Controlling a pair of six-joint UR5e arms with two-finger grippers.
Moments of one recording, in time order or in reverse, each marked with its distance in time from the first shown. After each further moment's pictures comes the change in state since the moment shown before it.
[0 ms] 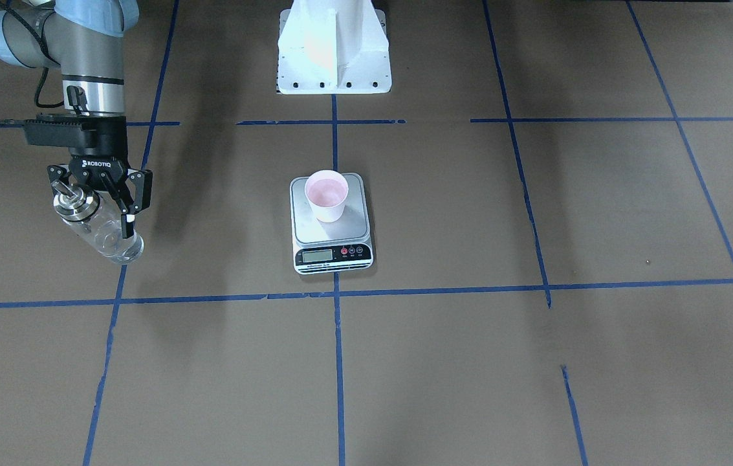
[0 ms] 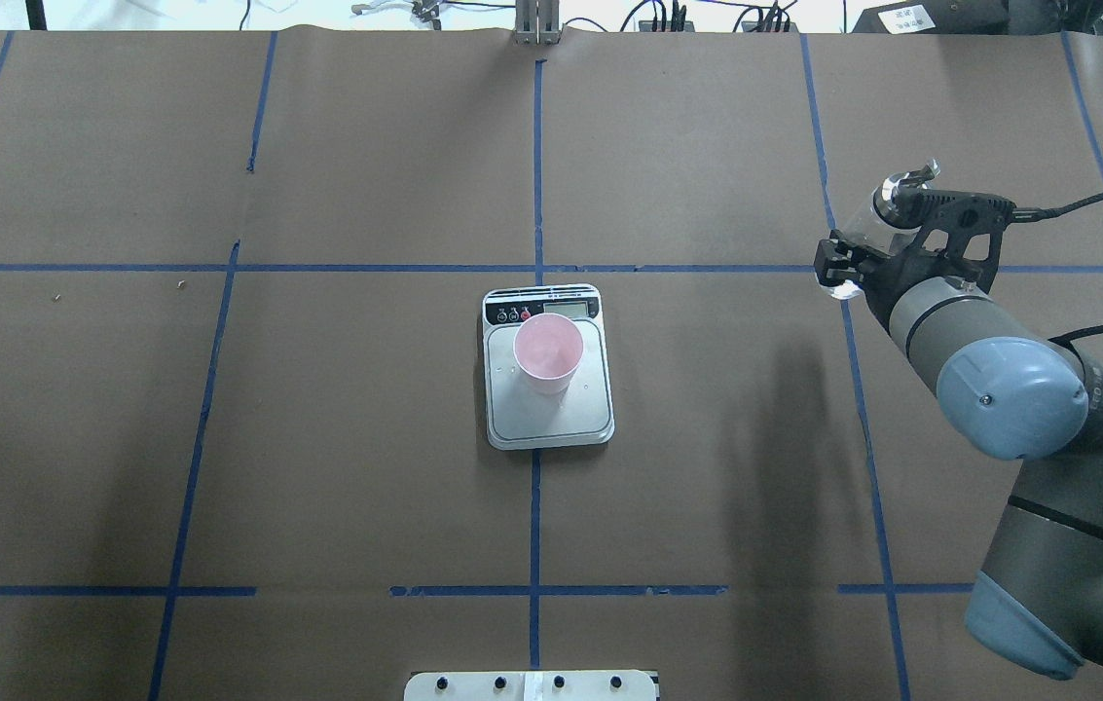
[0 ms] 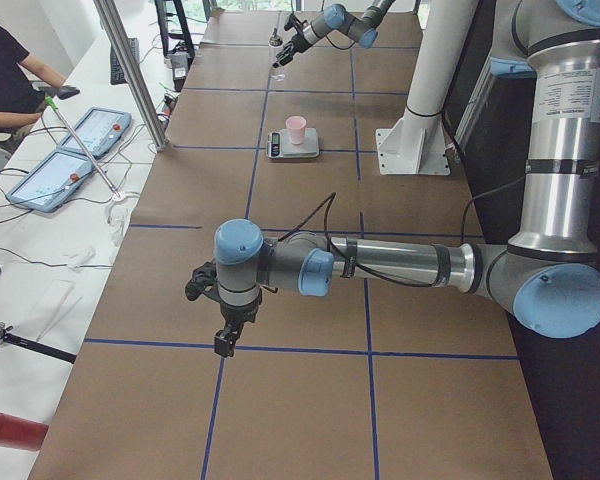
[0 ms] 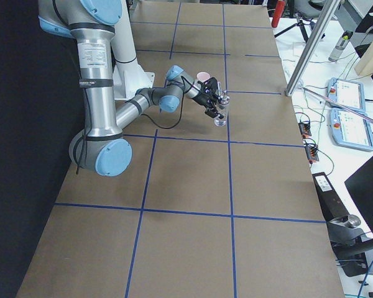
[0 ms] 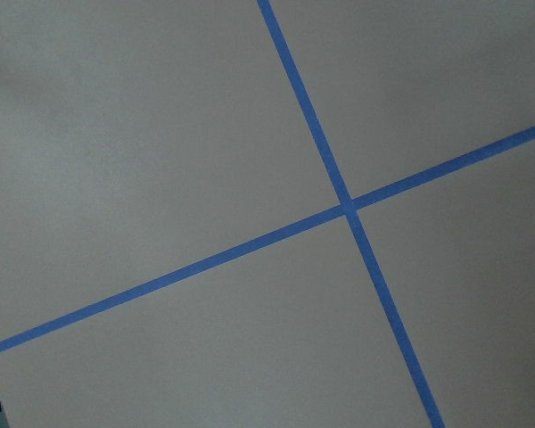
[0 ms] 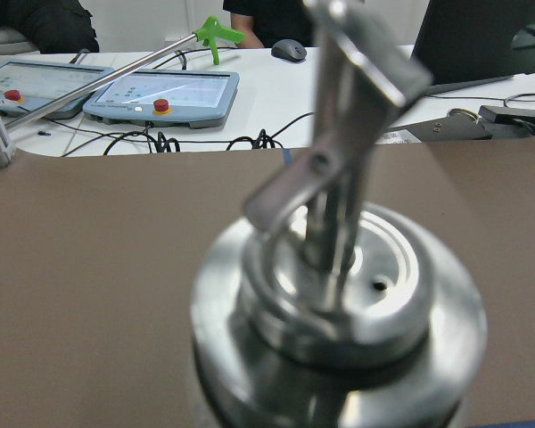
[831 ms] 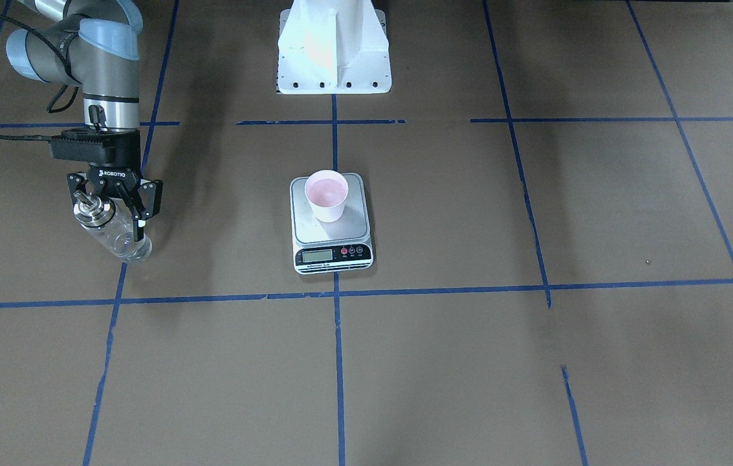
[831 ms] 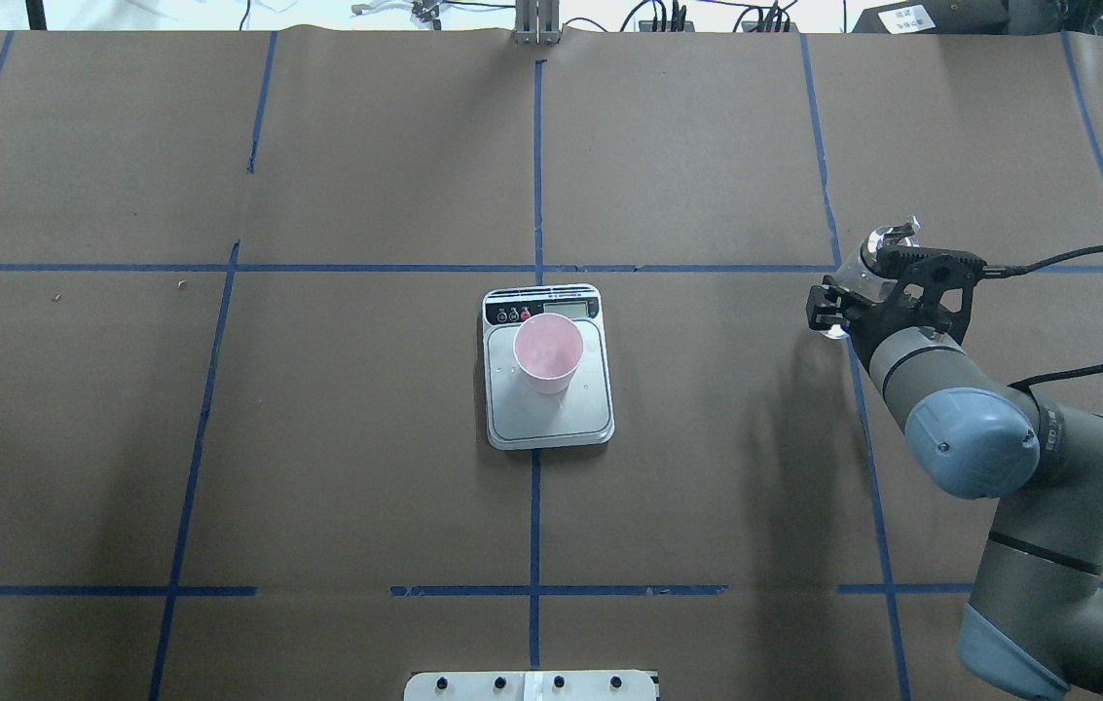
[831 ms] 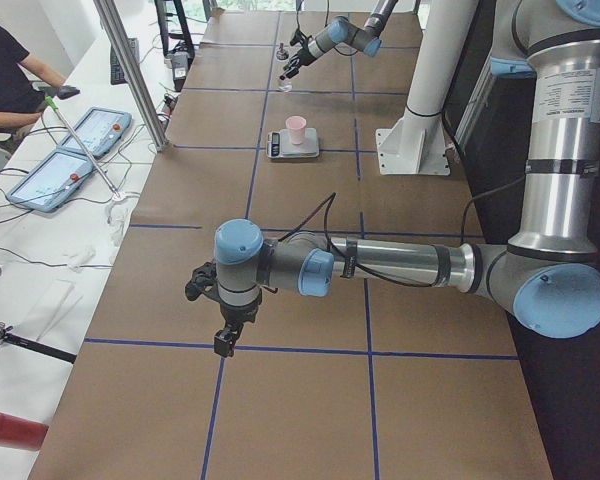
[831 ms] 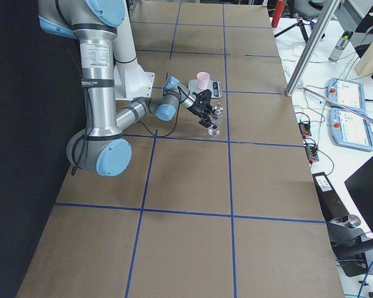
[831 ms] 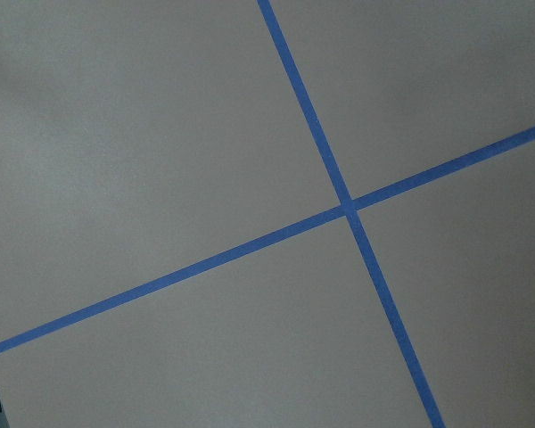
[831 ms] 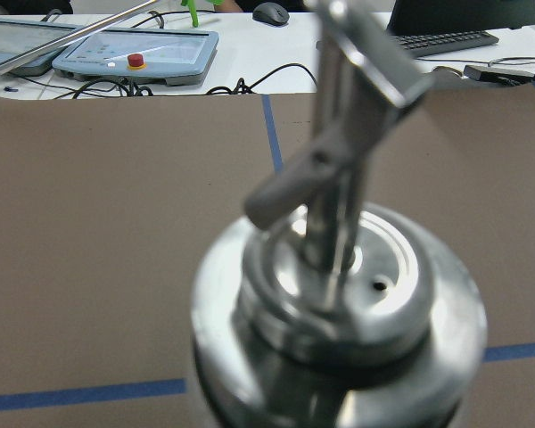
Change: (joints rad) left arm 0.000 0.000 0.000 -0.004 0.000 0.000; right arm -0.069 -0.015 -0.076 0.027 -0.048 0.087
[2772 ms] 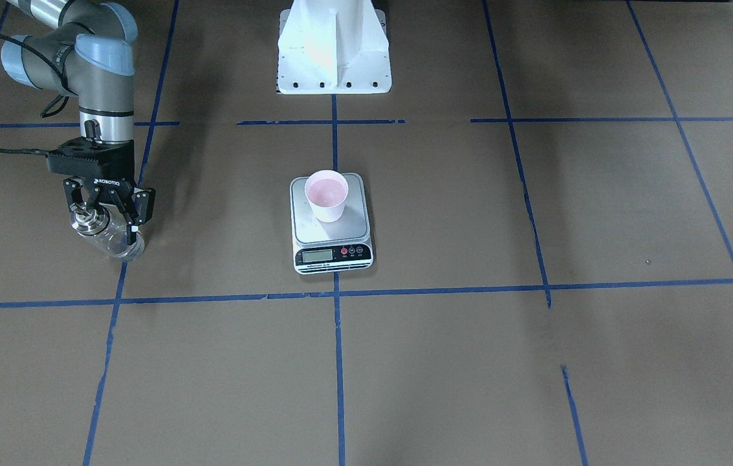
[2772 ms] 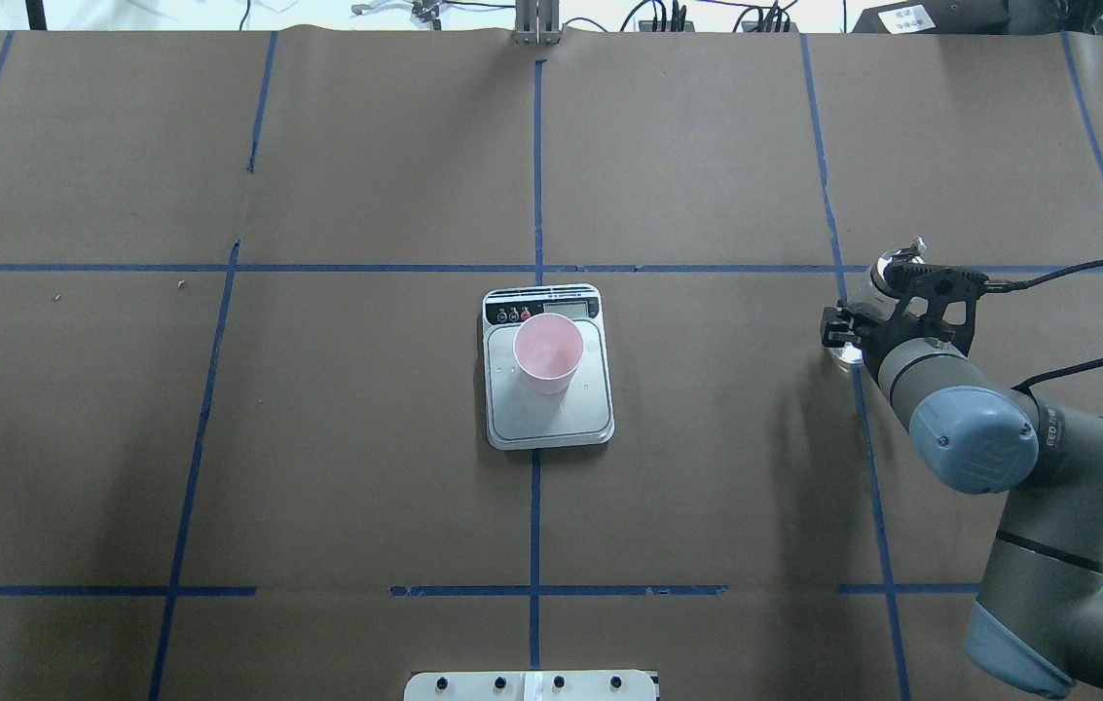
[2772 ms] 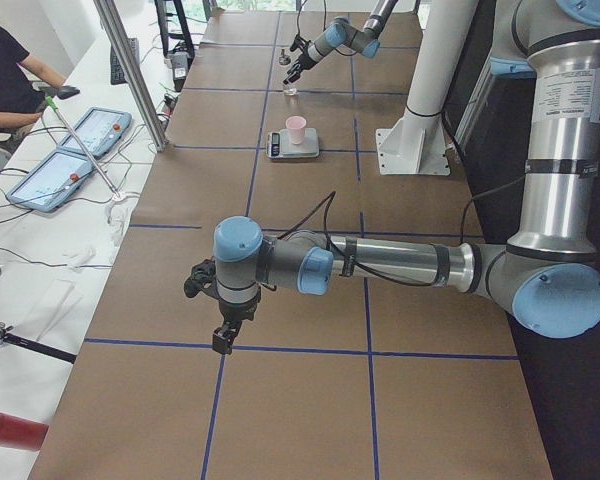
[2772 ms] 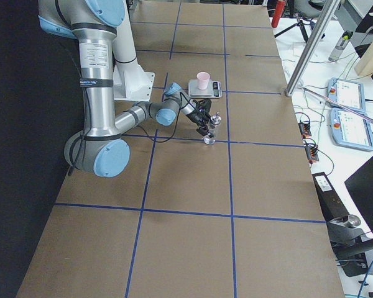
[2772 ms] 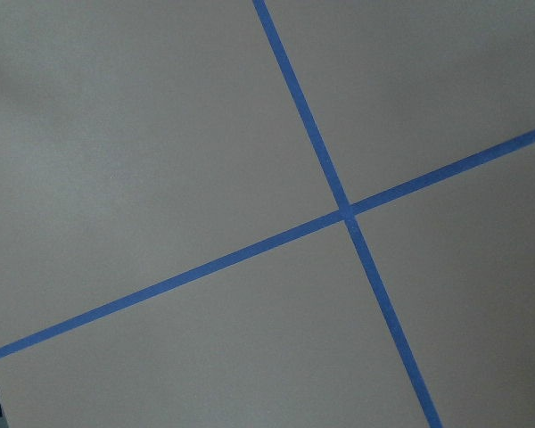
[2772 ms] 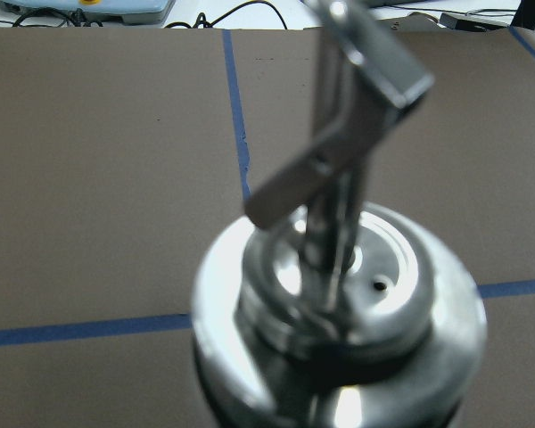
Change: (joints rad) left arm -0.001 -0.005 -0.005 -0.002 -0.002 0.000; right arm 0.006 -0.019 -0.033 -0.026 0.074 0.010
